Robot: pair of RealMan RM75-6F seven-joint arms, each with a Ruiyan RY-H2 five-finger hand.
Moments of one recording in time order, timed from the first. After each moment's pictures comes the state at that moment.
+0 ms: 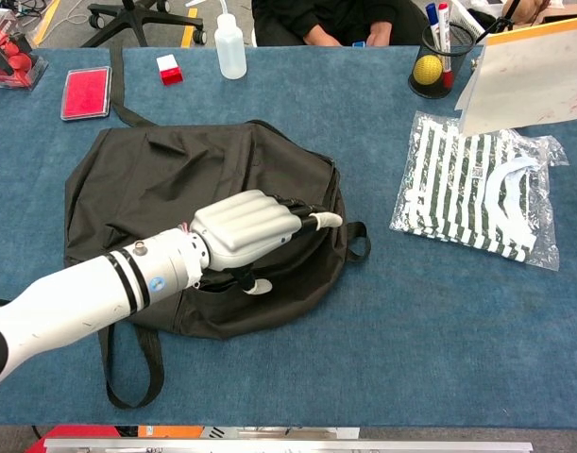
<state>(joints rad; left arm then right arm) -0.78 -1.67 -0.09 -1.78 1.08 0.84 0.74 0.37 -1.32 0.21 -1.29 -1.43 1.45 -0.42</state>
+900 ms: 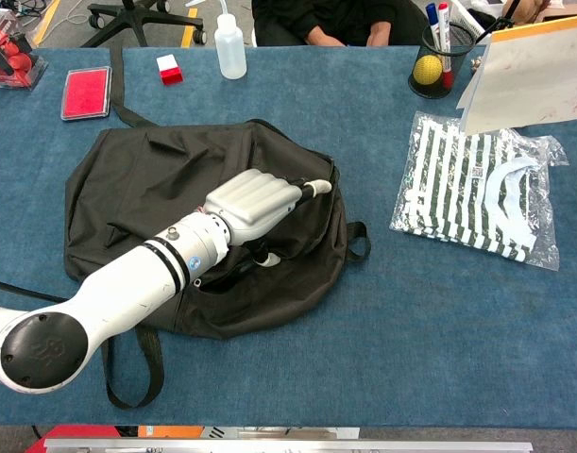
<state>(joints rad) -0.85 -1.82 -0.11 -1.65 0.87 1.03 0.80 0.36 -1.31 0.21 -1.30 -1.43 1.46 -0.41</state>
